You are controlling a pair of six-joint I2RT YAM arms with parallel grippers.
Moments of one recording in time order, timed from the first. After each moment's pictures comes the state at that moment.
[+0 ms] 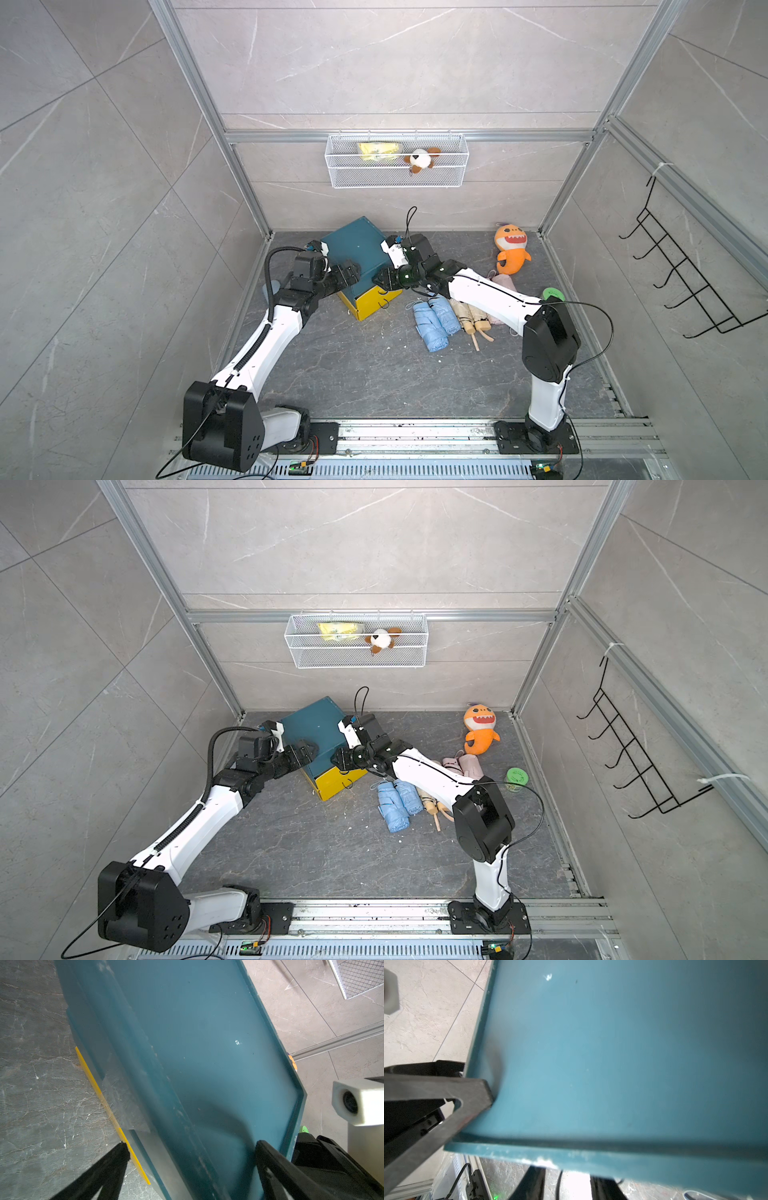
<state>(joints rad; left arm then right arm) -0.23 1.27 0.98 -0.30 0.23 -0.58 0.72 1.93 1.61 -0.33 -0.34 0.42</state>
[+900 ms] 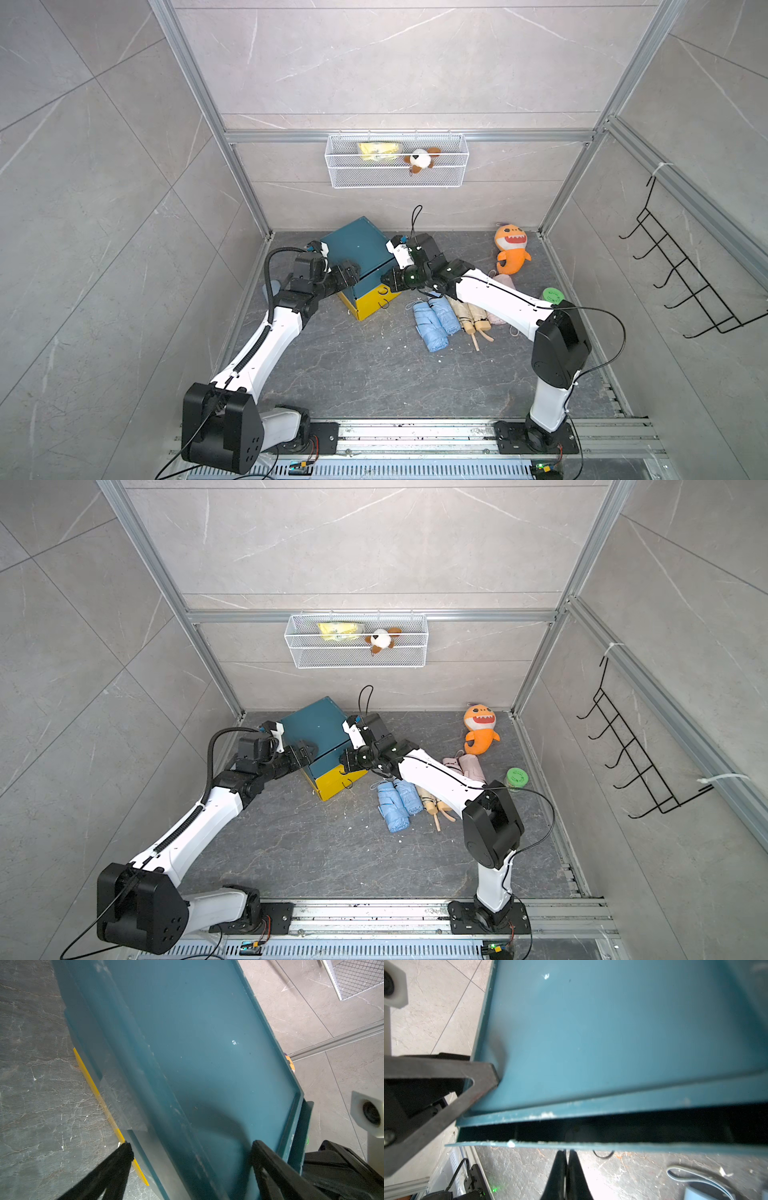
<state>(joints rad) -0.23 1.26 0.96 -0.28 0.22 -0.59 0.71 1.85 1.57 -0.39 -0.31 0.40</state>
